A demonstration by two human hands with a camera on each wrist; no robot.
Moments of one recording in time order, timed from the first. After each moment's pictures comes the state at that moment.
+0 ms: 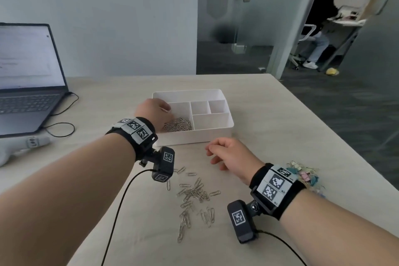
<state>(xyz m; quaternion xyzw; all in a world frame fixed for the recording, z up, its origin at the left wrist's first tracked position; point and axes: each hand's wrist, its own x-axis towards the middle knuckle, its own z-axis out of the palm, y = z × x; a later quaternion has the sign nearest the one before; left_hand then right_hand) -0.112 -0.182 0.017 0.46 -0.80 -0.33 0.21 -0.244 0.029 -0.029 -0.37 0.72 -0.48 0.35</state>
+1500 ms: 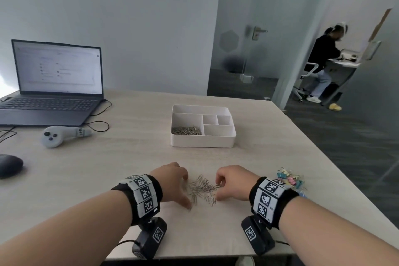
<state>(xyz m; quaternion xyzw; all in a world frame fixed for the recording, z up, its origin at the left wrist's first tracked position) -0.010 -0.037 -0.021 0.33 -0.93 -0.15 -0.09 -0.197 0.090 -0.007 -0.58 0.79 -0.04 0.20</state>
